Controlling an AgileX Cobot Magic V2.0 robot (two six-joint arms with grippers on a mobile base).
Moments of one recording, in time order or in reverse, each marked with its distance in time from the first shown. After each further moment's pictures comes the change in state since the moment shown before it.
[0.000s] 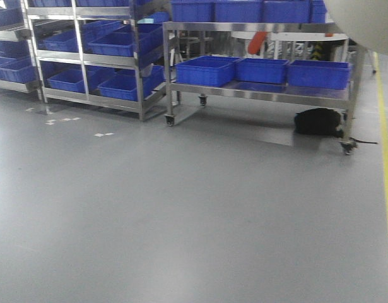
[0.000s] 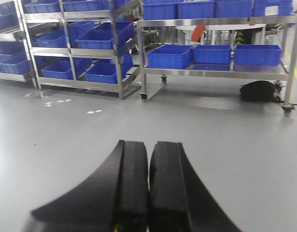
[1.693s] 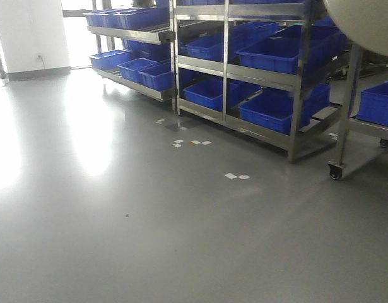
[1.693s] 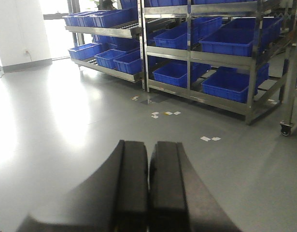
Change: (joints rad) left arm 0.000 0.000 0.000 0.000 0.000 0.000; right arm 0.000 0.000 0.000 0.000 0.000 0.000
